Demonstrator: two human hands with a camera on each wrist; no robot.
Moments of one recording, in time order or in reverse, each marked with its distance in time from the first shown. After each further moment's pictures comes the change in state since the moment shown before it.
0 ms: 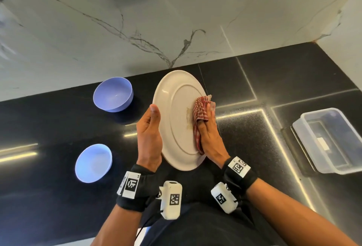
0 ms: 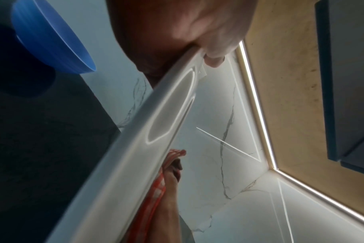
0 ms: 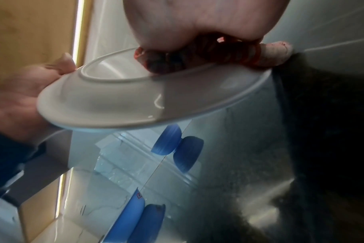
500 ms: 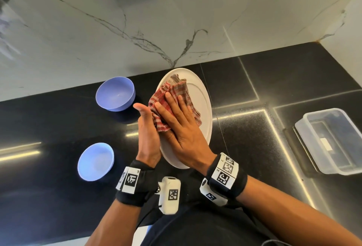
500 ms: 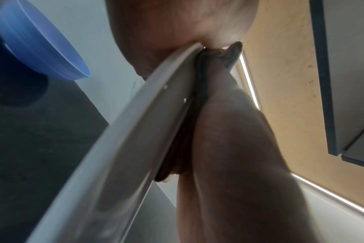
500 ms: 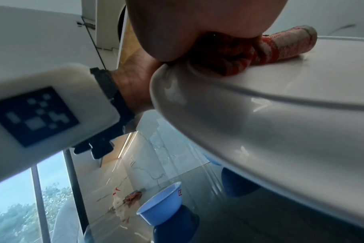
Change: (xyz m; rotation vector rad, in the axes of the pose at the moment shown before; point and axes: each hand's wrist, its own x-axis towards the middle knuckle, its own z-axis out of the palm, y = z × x) left_hand 0.003 0.016 0.006 0.002 -0.053 0.034; right_hand -0.014 -0.081 0.031 -0.296 -0.083 -0.569
